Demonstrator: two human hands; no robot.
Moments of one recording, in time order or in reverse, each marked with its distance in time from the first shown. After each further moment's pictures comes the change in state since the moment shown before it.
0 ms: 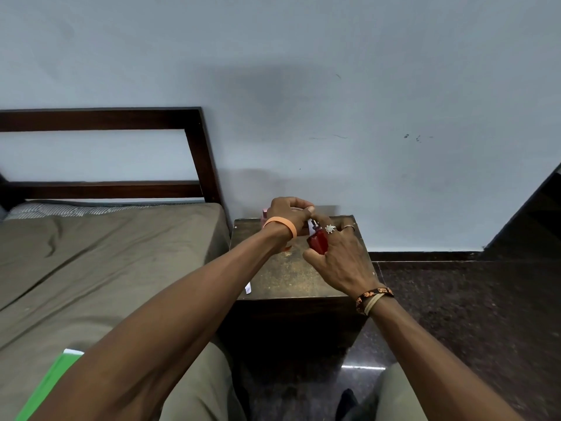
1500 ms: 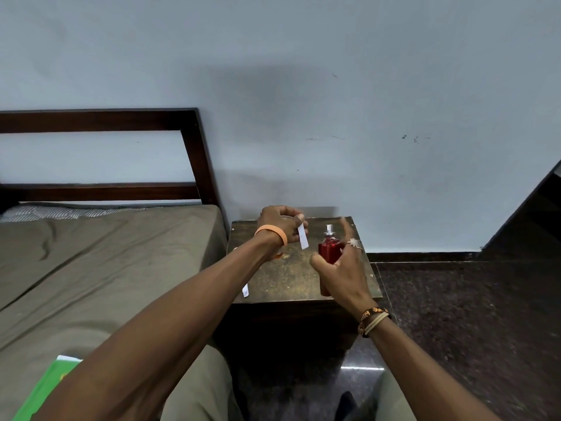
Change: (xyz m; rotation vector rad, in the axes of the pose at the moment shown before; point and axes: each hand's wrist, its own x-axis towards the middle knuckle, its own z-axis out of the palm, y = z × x) left_hand 0.009 -0.015 -0.006 -0.141 -0.024 -0.084; right_hand -0.013 0.022 0.025 0.505 0.089 0.238
